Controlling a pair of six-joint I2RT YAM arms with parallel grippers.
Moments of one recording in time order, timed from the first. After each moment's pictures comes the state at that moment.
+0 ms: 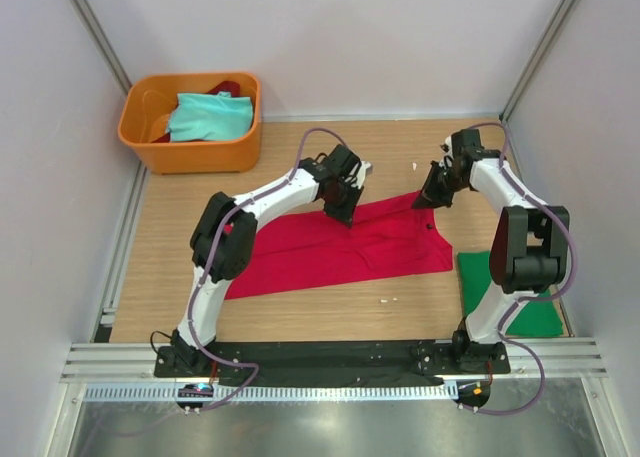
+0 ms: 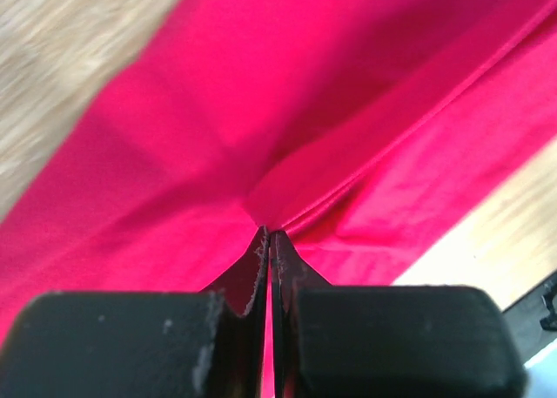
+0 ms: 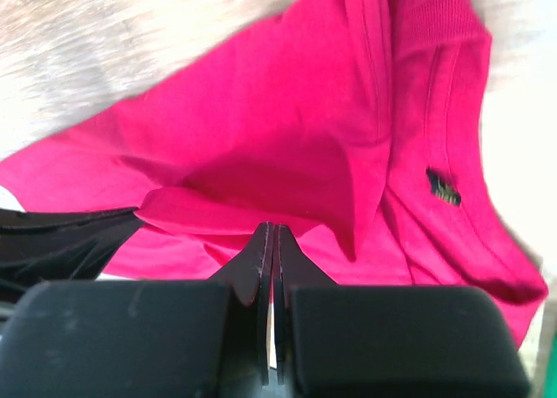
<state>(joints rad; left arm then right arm) -0.73 2.15 1.78 -0.70 0.24 -0.22 -0.01 1.74 1.30 -0.74 -0.39 0.41</state>
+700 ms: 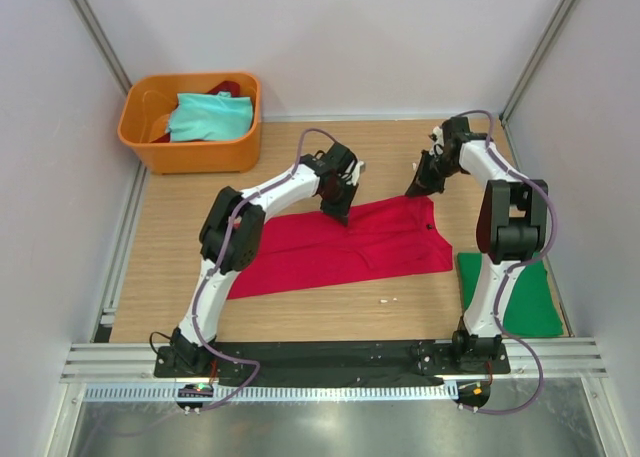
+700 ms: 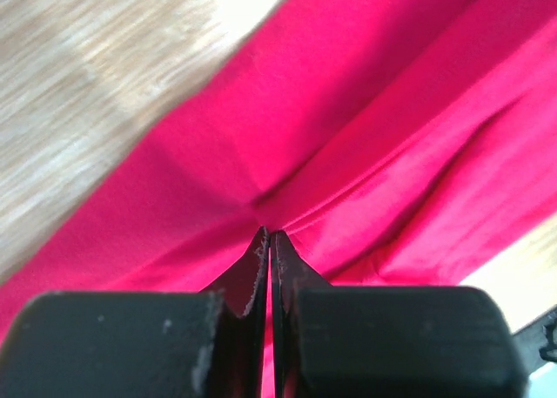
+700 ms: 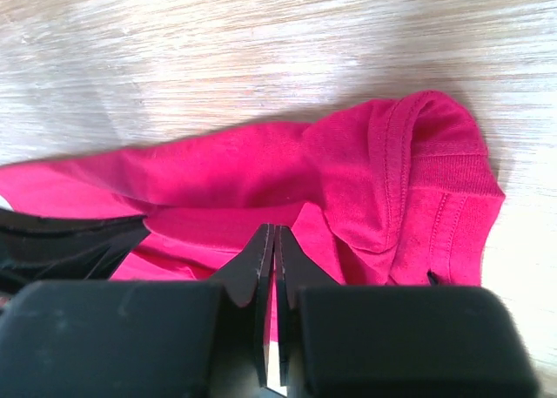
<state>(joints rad) -0.68 2.26 1.86 -0.74 0.24 -0.26 0.00 2.02 1.57 -0.79 -0.43 0.33</state>
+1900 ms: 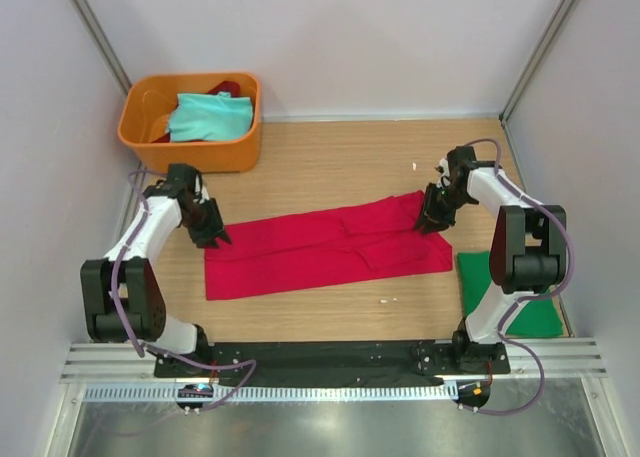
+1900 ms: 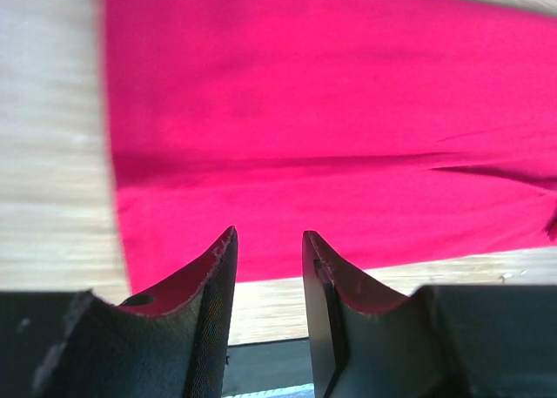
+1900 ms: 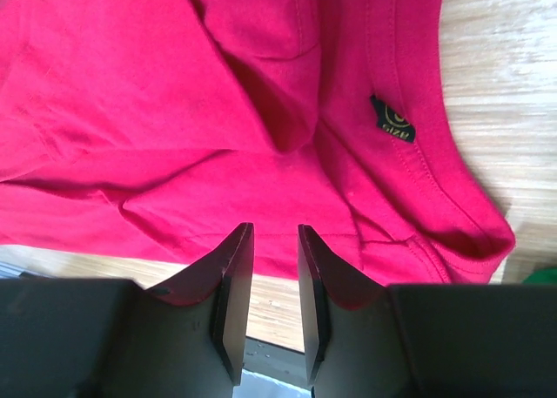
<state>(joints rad) -0.02 1.50 1.06 -0.84 0.20 -0.37 -0.01 1.75 1.21 -0.82 -0.33 0.31</state>
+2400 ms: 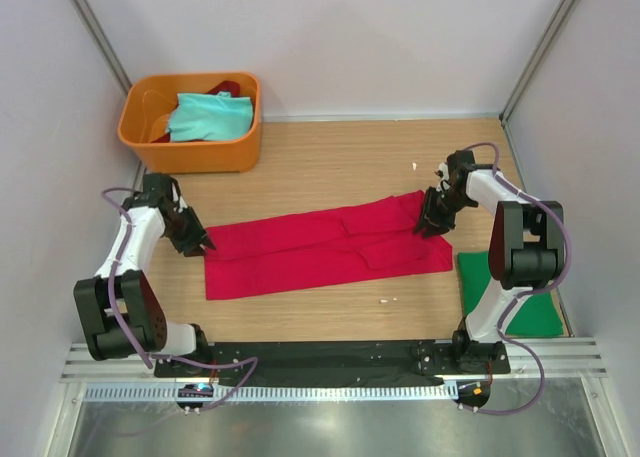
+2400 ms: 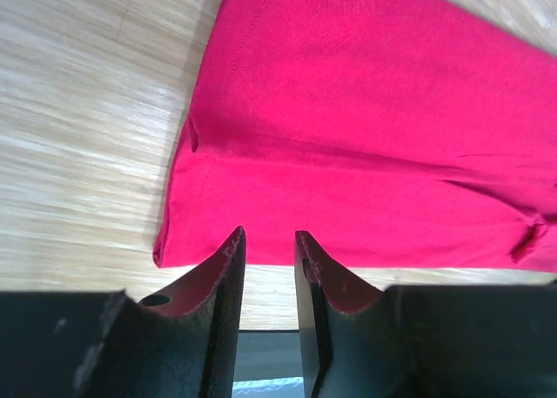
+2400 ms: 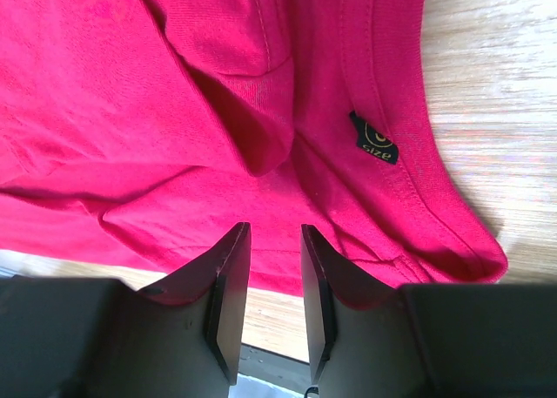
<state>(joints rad) 0.17 1.38 0.98 -0.89 0.22 -0.41 -0.02 1.79 1.18 -0.79 -0.34 0.29</state>
